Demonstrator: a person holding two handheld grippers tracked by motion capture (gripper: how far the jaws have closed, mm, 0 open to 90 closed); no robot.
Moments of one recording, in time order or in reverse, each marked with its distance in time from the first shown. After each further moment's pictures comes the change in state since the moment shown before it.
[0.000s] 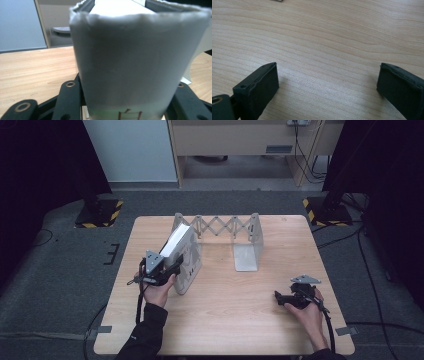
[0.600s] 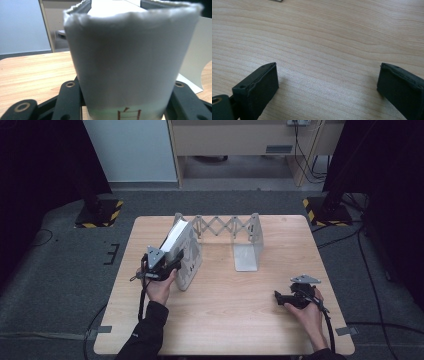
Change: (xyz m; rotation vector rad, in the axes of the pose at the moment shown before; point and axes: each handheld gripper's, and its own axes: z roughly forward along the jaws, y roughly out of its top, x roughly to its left) left arm 0.005 0.004 0.012 -0.009 0.029 -0.002; right arm 0.001 0.000 0.001 -0.002 -0.005 0.004
